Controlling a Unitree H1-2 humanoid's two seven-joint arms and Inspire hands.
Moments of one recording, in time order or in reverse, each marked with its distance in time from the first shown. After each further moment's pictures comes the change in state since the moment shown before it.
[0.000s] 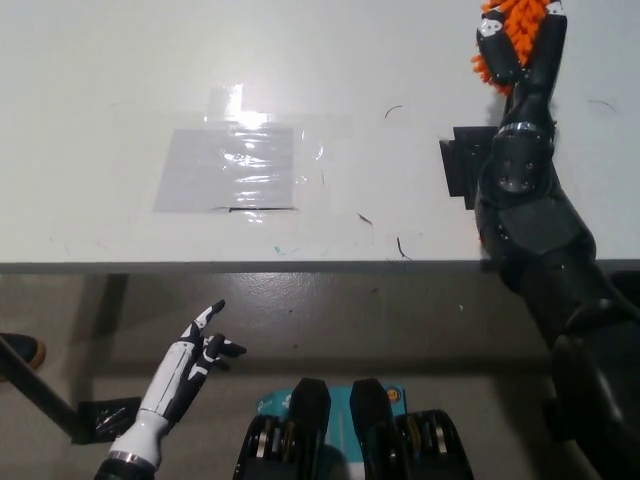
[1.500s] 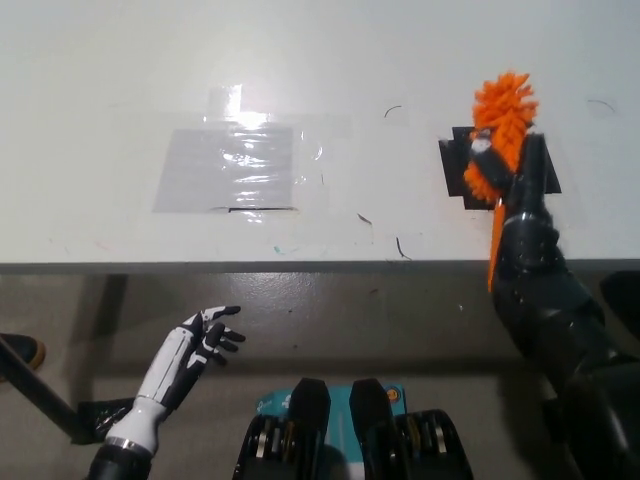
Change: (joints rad) left_arm -0.037 0.024 -0.022 -0.006 -0.005 0.000 0.008; right_arm 0.092 -0.022 -0.090 0.094 0.099 0.009 0.238
